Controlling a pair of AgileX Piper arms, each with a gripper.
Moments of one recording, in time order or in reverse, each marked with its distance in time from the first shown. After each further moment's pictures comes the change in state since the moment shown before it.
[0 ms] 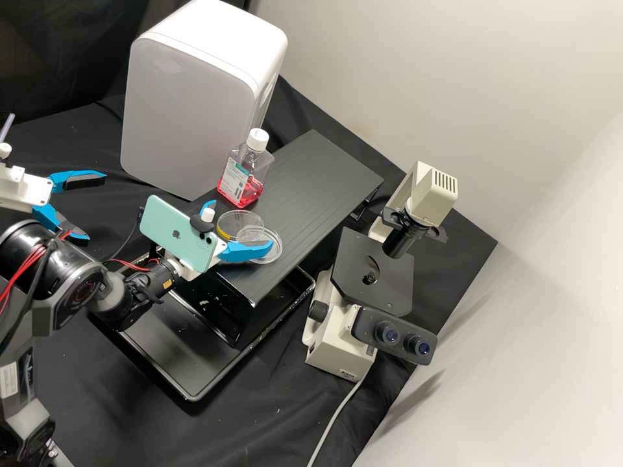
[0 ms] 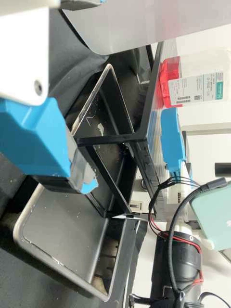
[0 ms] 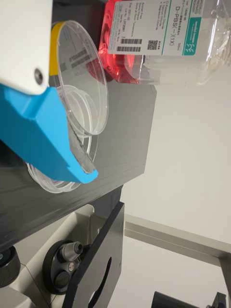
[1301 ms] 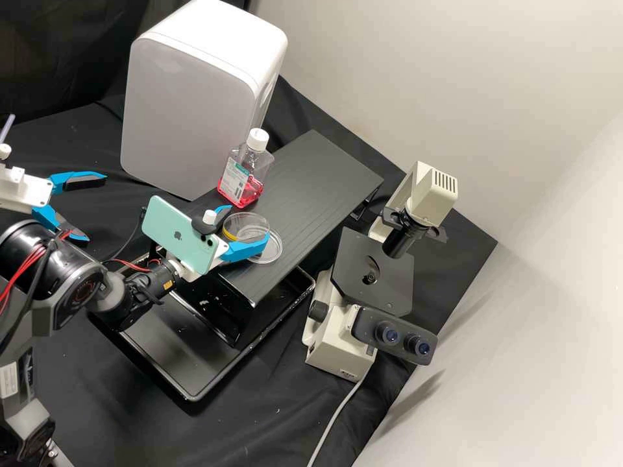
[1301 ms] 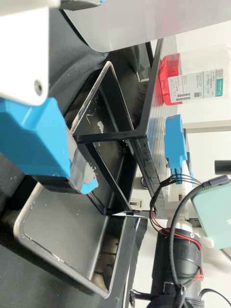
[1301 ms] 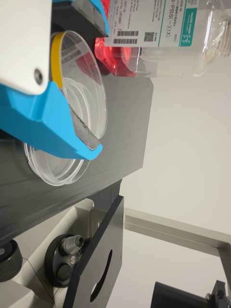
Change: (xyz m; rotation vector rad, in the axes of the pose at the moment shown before) left arm 0.000 0.000 0.002 0.001 -0.009 -0.002; right arm 0.000 0.001 0.001 0.008 -0.013 0.016
